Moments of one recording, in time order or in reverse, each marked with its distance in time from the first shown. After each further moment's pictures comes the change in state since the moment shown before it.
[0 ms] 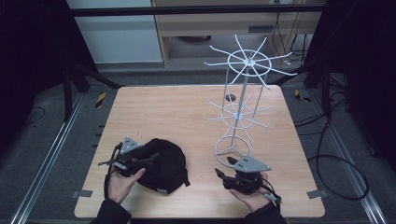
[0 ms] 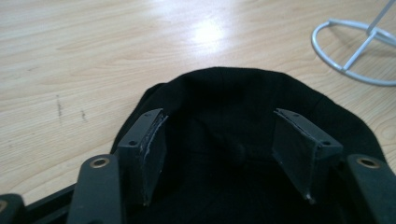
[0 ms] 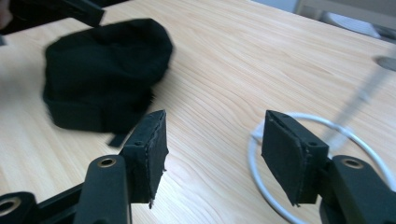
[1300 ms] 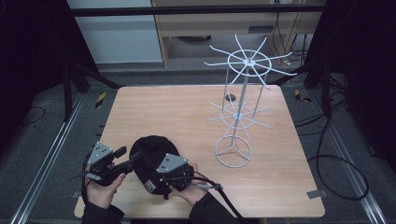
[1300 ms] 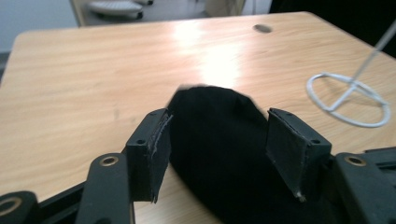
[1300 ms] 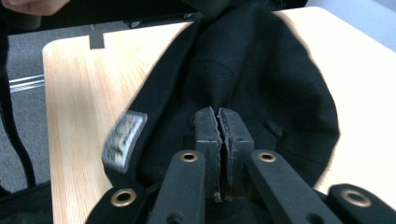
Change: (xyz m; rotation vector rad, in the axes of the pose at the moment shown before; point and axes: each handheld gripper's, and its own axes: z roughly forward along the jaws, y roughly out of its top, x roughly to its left) left arm 0.017 -0.010 -0.074 -0.161 0.080 -0.123; right arm 0.128 0.077 0.115 0.059 0.269 -0.272
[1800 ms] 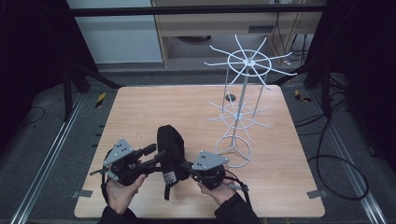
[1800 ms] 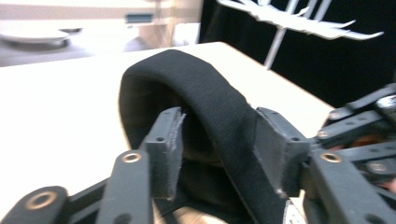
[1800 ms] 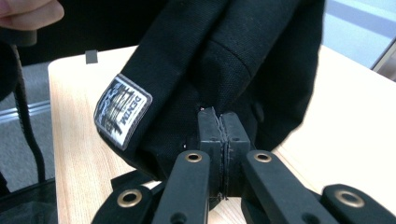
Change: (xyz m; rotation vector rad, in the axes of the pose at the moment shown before) left arm -0.066 0.030 0.003 -0.099 -0.249 0.055; right arm -0.036 -0.034 -0.068 -0.118 -0.021 0.046
